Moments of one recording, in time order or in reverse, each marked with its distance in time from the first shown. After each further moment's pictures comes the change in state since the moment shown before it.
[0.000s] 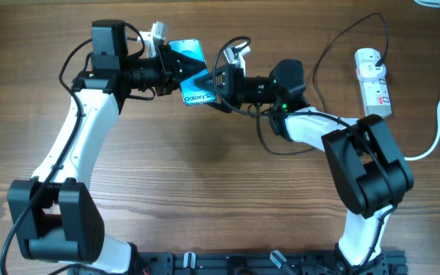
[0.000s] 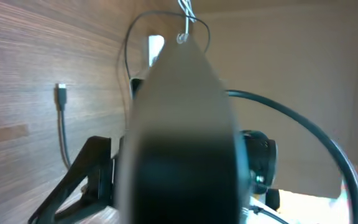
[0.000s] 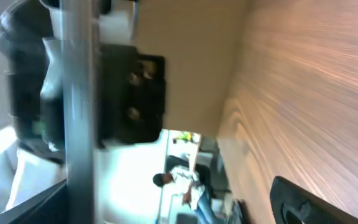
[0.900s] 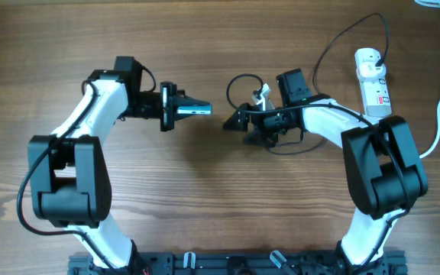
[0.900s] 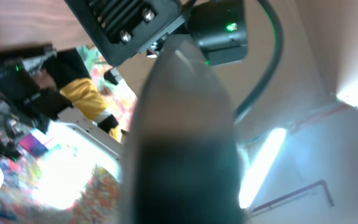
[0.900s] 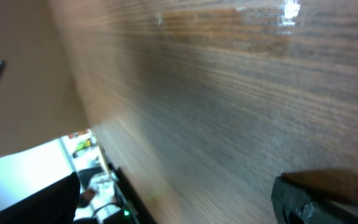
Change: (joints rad) left arm 0.008 0.216 -0.002 -0.697 0.437 -0.184; right arm -0.097 -0.040 0.037 -1.445 0.276 -1.001
